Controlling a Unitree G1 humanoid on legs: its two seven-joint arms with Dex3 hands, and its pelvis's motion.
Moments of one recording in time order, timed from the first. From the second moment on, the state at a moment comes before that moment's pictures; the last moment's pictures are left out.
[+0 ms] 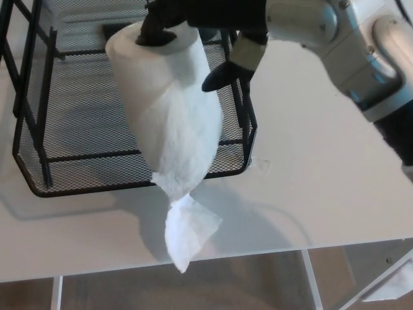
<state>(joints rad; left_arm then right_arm) -0.14 0.72 0.07 1.02 0.04 0.28 -0.31 -1.21 -0.37 0.55 0.34 -0.64 -0.05 0.72</state>
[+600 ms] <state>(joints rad) -0.14 0.72 0.06 1.02 0.04 0.27 -0.31 -1.34 -0.41 0.46 0.30 -0.58 0.09 0.96</state>
